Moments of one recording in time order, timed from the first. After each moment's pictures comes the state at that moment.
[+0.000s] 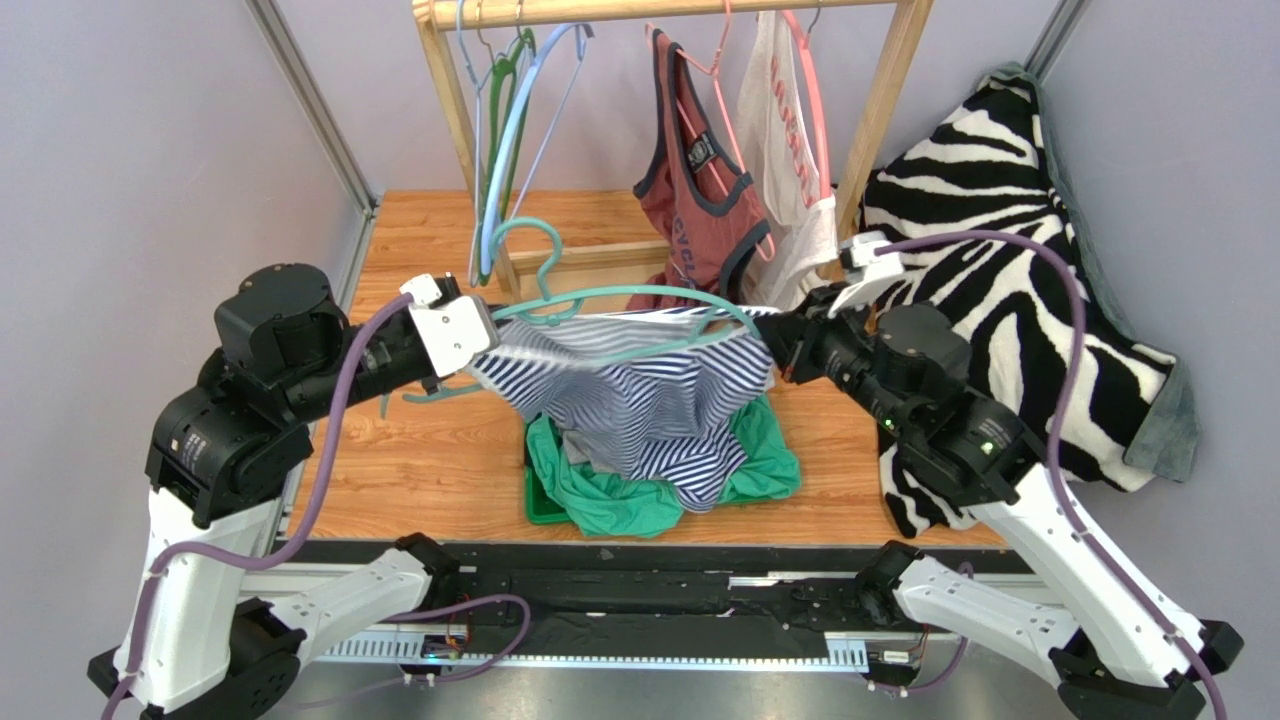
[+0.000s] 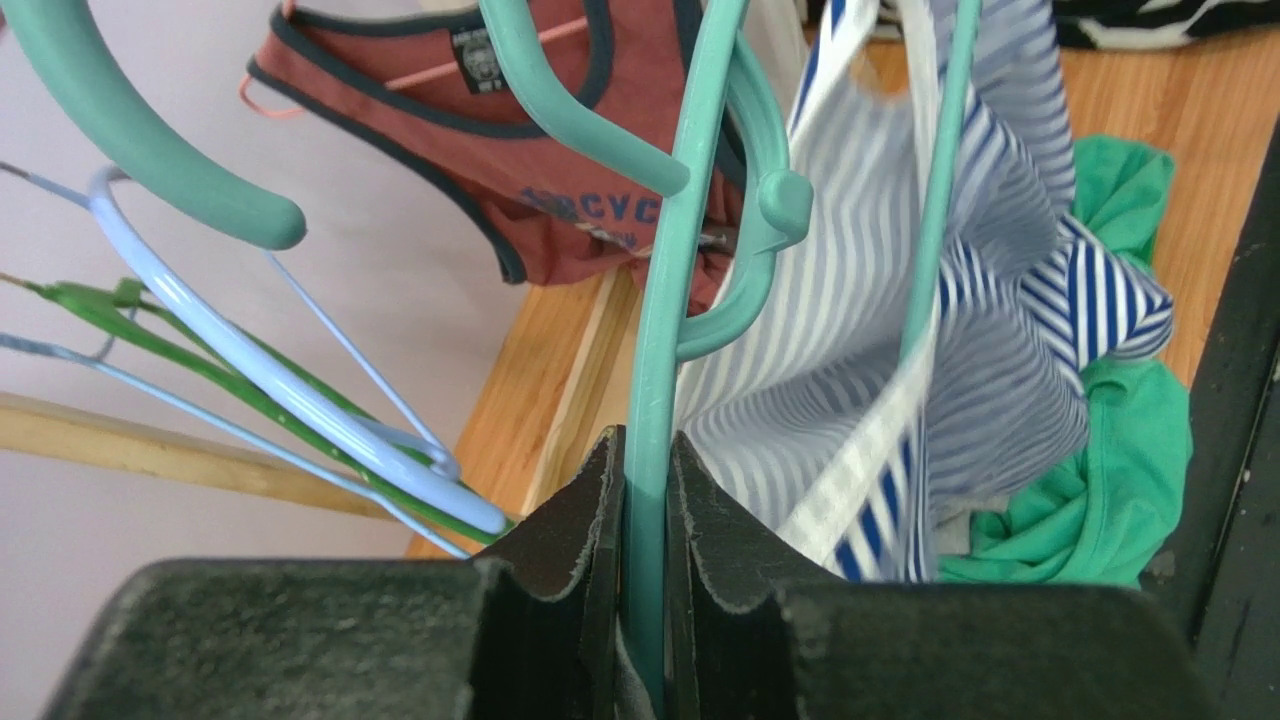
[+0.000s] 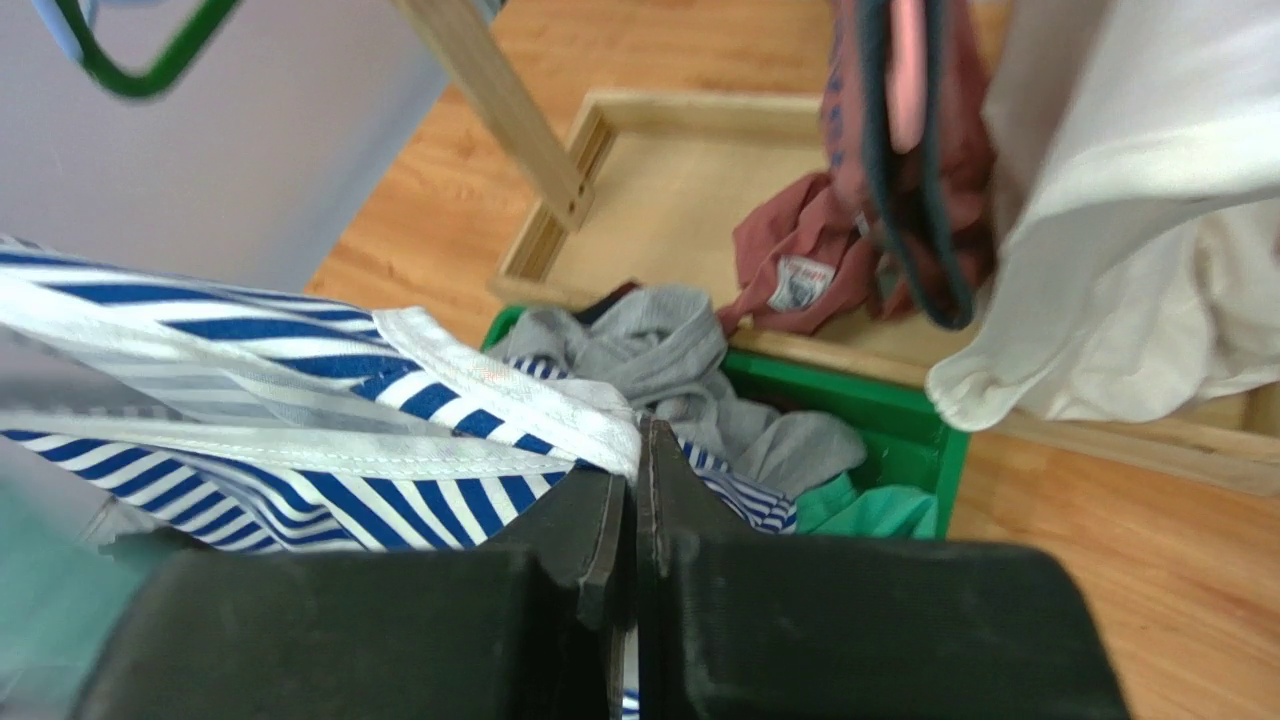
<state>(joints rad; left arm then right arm) -0.57 0.93 1.70 -1.02 0.36 0.67 0.72 0.86 1.17 -0.49 0.15 0.38</state>
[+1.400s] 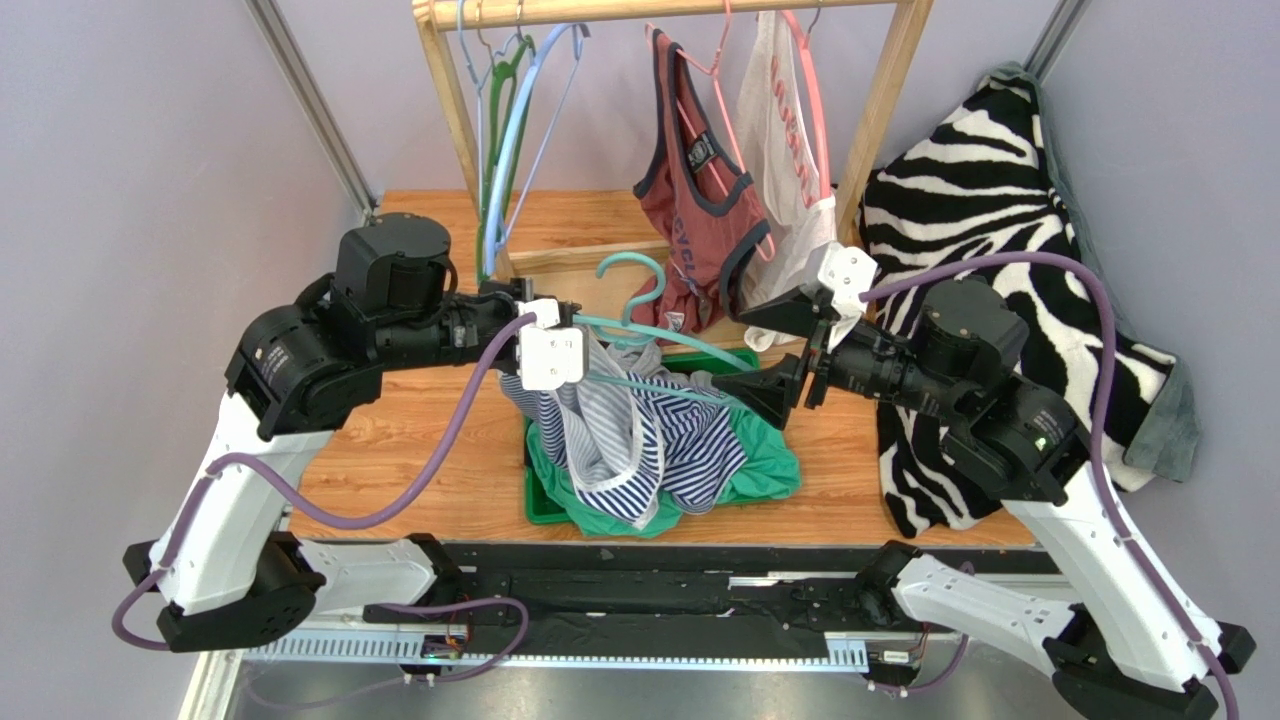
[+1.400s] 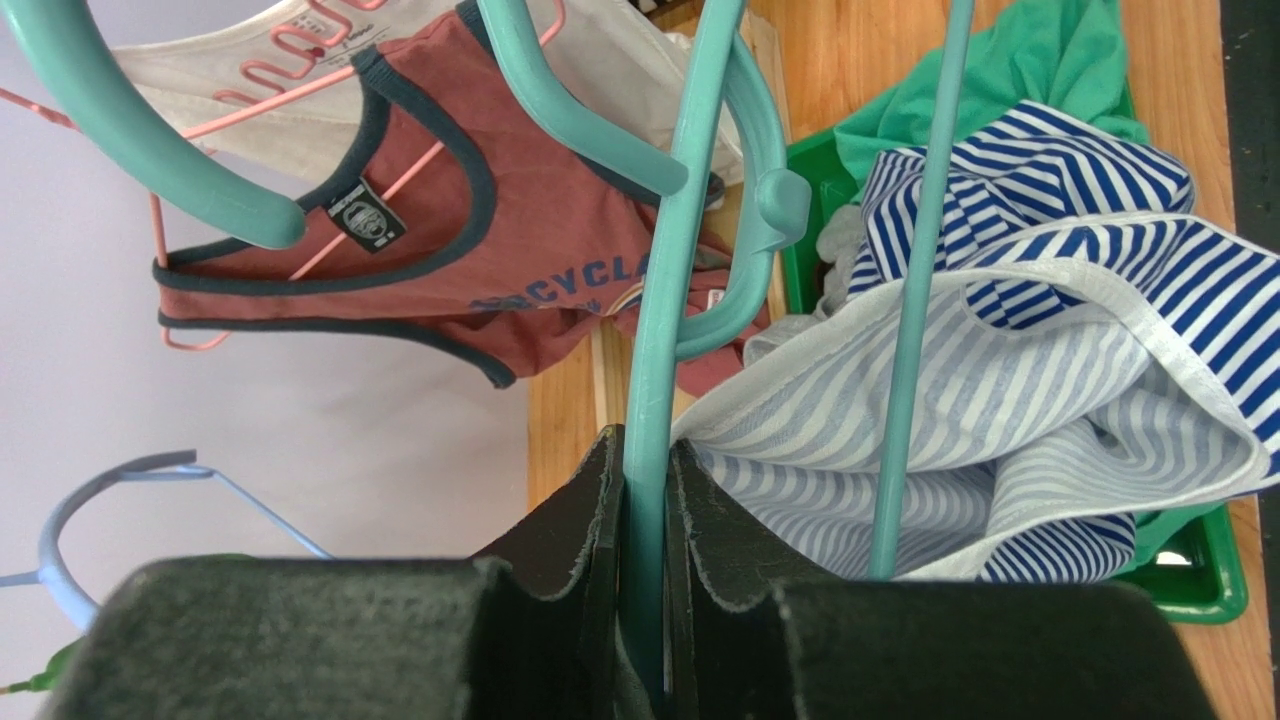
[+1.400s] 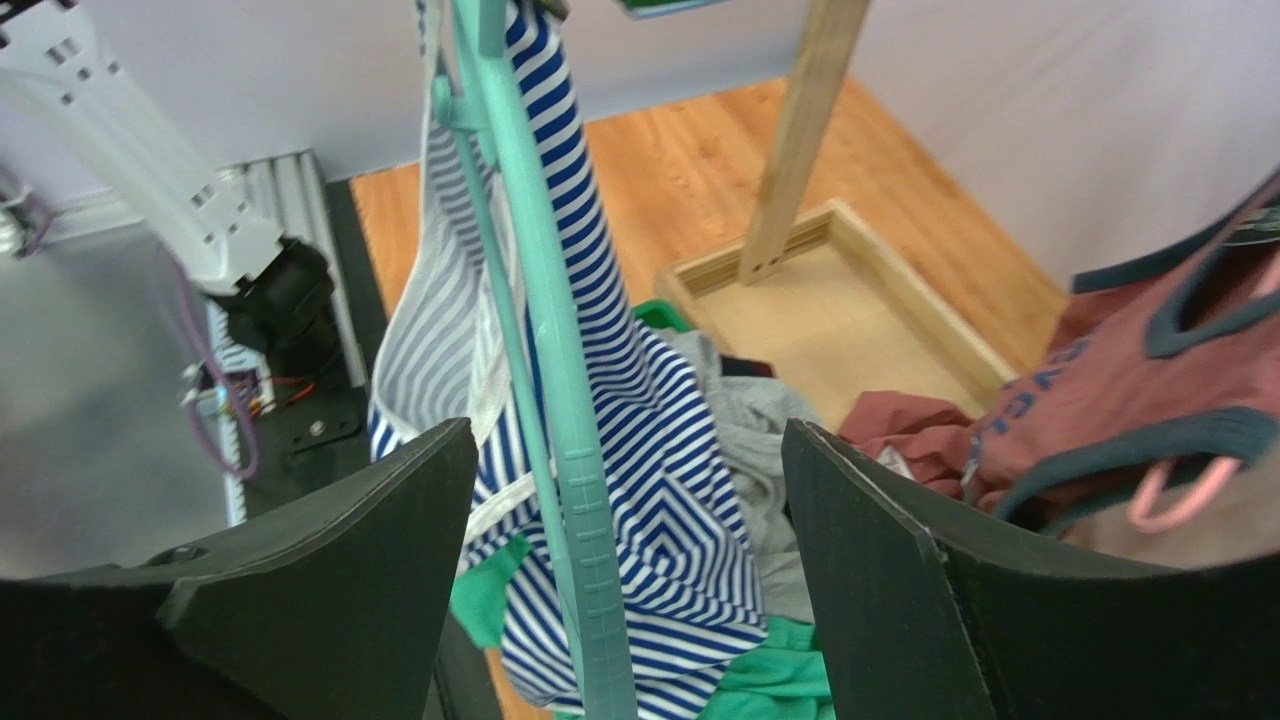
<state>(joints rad) -0.79 1.19 1.89 -1.14 0.32 0.98 0.73 0.89 1.40 -0.60 -0.40 -0.11</state>
